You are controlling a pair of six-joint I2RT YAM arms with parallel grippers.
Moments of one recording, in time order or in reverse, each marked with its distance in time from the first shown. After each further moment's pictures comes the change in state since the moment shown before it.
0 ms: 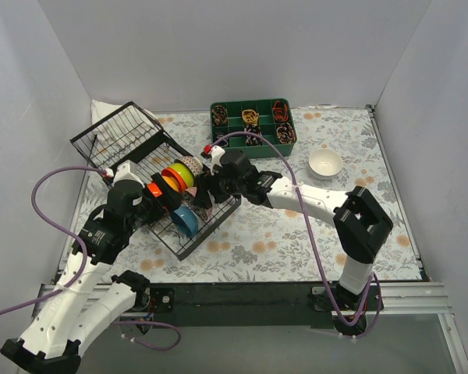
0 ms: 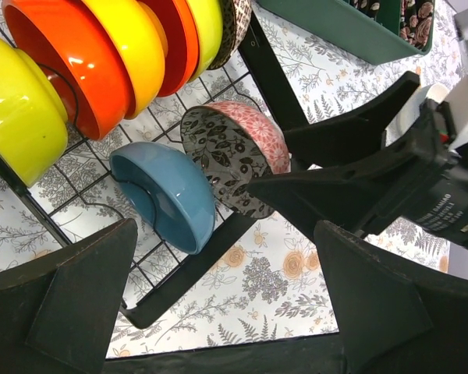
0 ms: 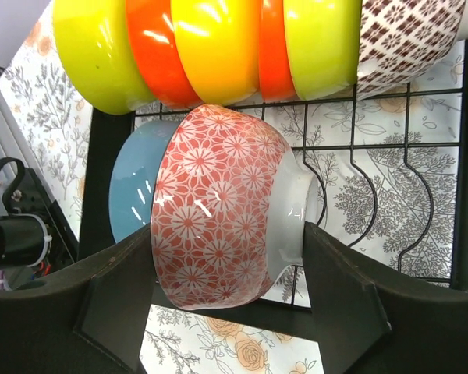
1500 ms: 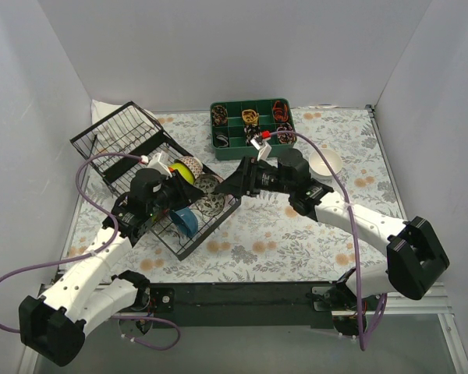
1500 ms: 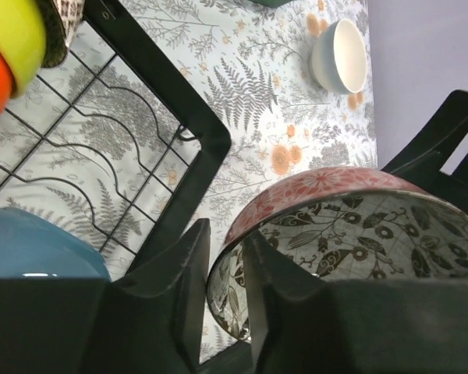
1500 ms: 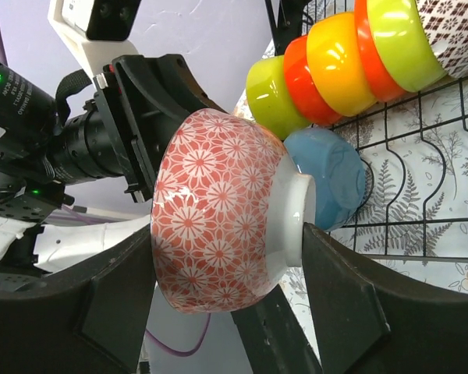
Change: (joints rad) left arm 0.000 0.209 -0.161 0.490 0.330 -0.003; right arm -0.190 -0.406 -0.373 0.355 -0.298 0.550
